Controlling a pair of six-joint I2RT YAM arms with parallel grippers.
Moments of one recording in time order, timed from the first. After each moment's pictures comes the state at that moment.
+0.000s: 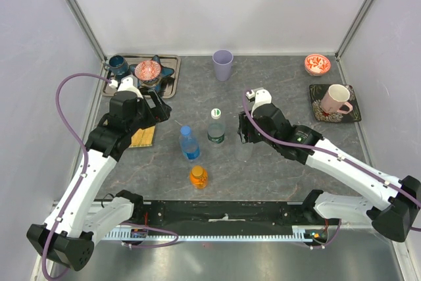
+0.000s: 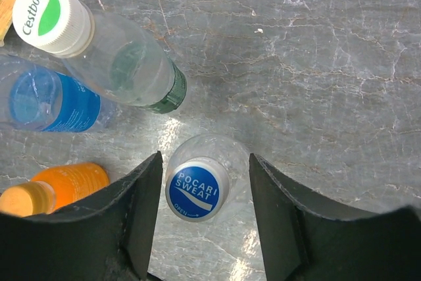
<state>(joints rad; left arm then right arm) -0.32 0.92 0.99 -0.61 -0.10 -0.57 0.84 1.12 0.99 -0.51 0.29 0.40</state>
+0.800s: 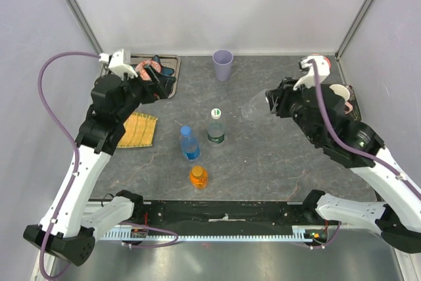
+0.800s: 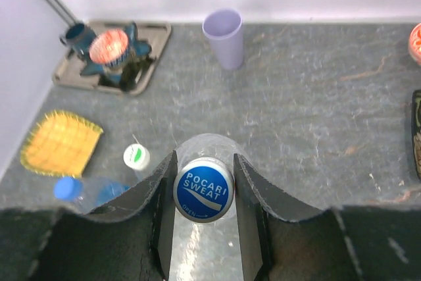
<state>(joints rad) -0.32 0.94 1.16 -0.42 -0.02 -0.52 0.85 1.01 1.42 -0.72 0.53 0.41</state>
